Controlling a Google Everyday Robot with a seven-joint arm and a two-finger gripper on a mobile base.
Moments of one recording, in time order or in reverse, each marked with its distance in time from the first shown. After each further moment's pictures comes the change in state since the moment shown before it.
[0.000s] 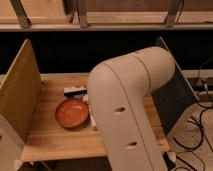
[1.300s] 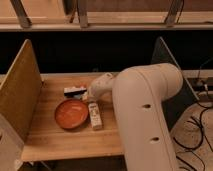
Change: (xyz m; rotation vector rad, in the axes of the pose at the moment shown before) arm 0.004 0.036 0.025 -0.124 0.118 -0.021
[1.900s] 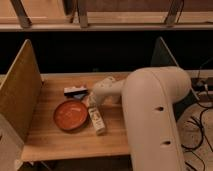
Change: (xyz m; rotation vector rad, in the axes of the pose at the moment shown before) arm 0.040 -0.007 -0.011 -0.004 0.076 -0.052
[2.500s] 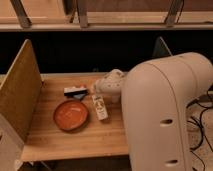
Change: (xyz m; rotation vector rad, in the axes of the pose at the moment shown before) arm -0.092 -0.002 -0.105 0.015 -0.413 -0.173
